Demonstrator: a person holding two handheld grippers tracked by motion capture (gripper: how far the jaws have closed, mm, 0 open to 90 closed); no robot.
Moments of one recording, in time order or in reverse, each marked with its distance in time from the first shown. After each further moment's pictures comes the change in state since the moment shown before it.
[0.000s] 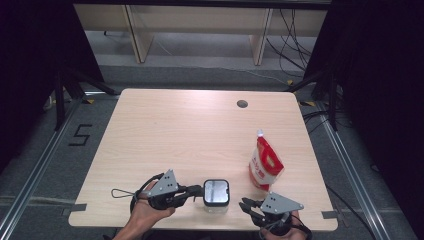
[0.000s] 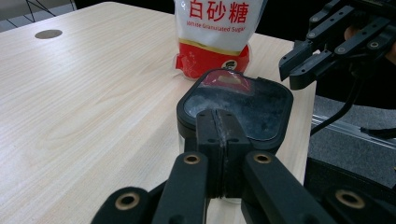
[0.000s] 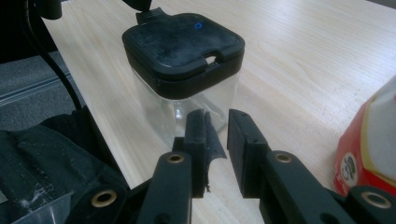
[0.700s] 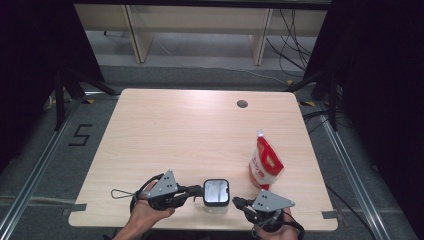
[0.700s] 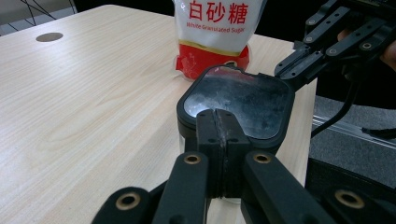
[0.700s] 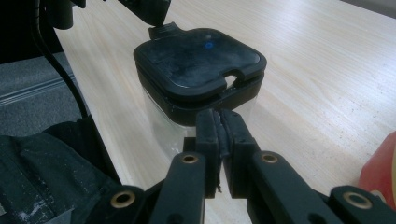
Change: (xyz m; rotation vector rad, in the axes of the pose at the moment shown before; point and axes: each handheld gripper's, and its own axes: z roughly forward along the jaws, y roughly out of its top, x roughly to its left) left arm 0.000 -0.002 0.000 -0.019 -0.003 -0.007; right arm 0.005 0.010 0.014 -0.016 0.019 -0.025
